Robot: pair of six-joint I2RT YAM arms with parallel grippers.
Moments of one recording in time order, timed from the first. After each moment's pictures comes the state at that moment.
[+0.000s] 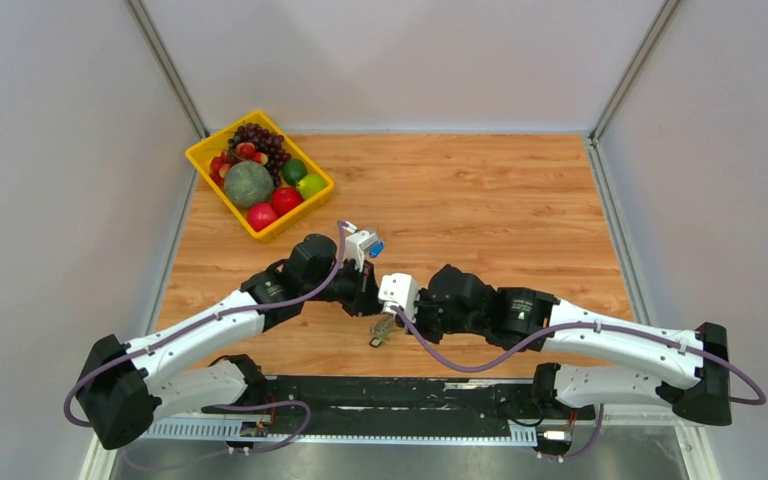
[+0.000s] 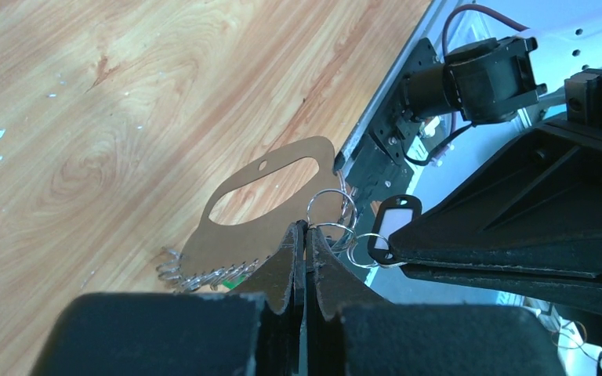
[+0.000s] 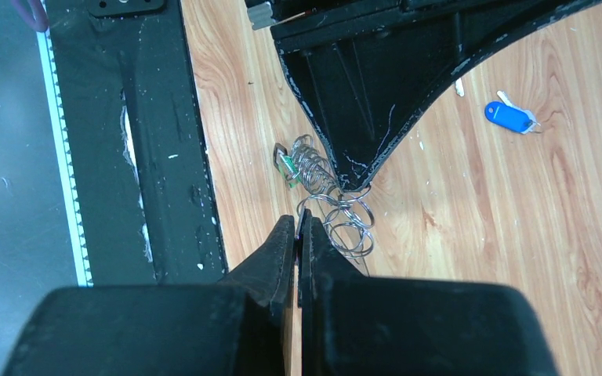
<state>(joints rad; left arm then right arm) -0.80 1.05 0.67 -0.15 0.49 -0.52 1.24 1.05 0.94 -0.51 -0.05 -0.18</state>
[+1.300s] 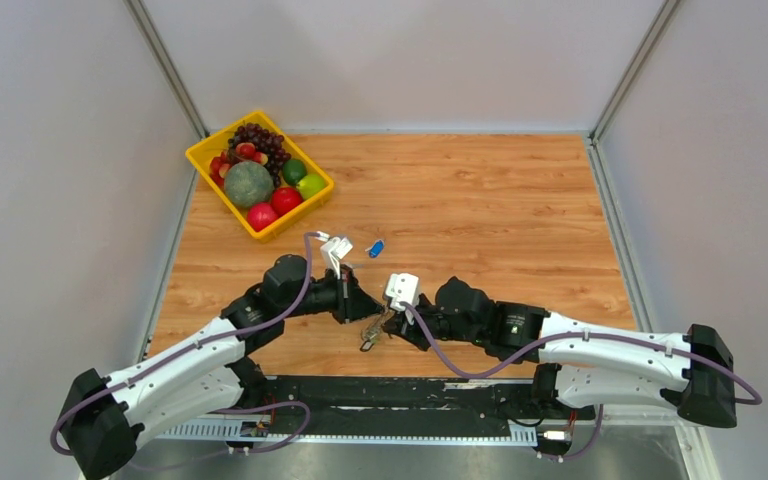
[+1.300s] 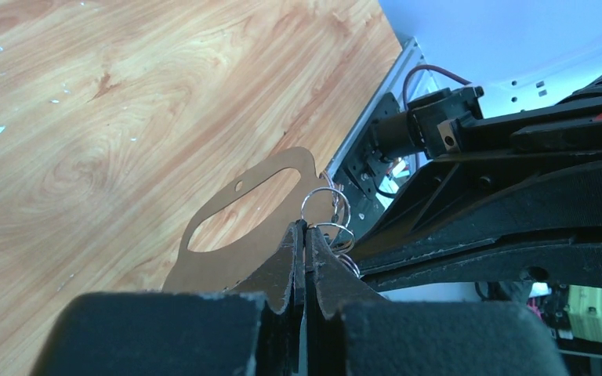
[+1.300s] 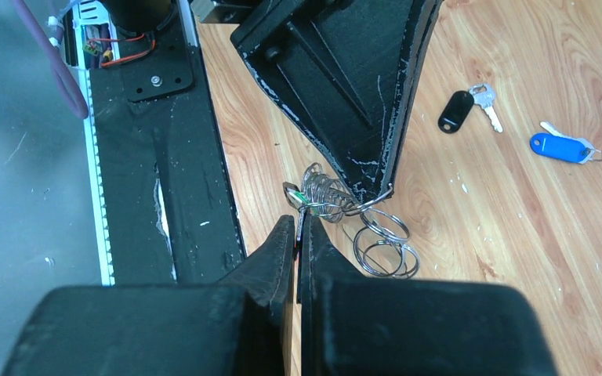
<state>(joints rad) -0.77 0.83 0.48 0.03 0.44 -0.68 1.25 1.01 0.70 -0.12 -0.08 0.00</state>
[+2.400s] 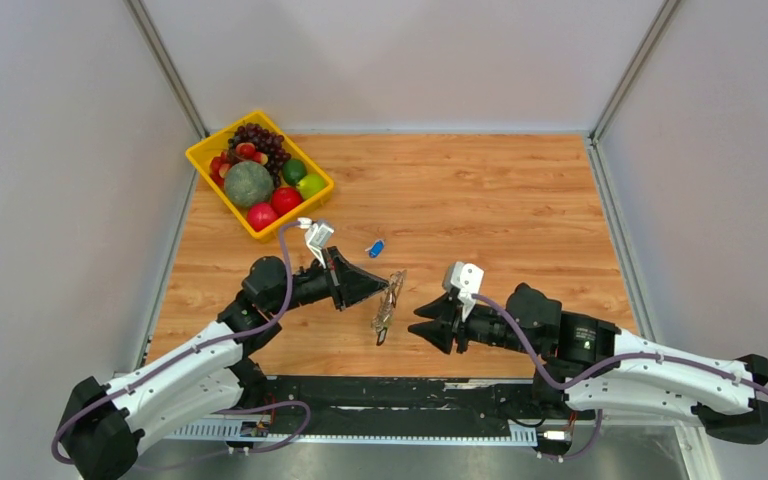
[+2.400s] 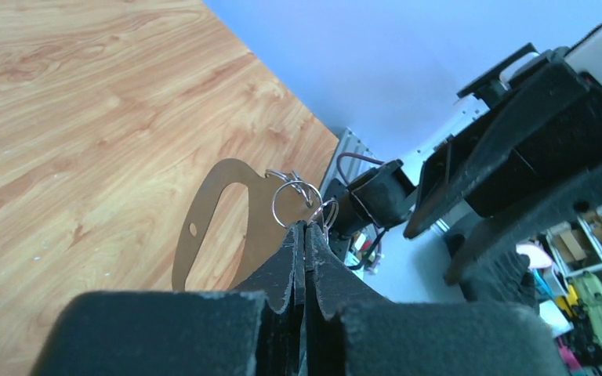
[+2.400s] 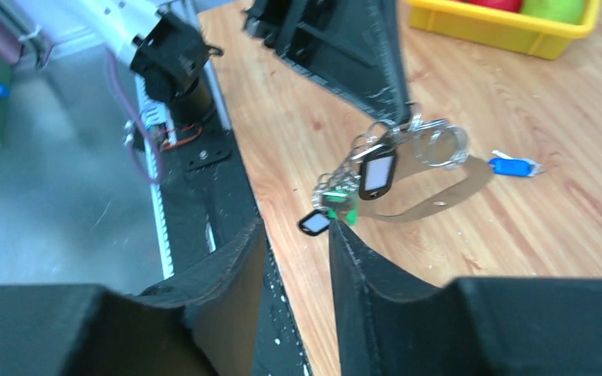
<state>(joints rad) -0.73 0.79 0.42 0.40 0.47 -0.72 1.30 0.66 0.71 -0.26 0.02 0.12</state>
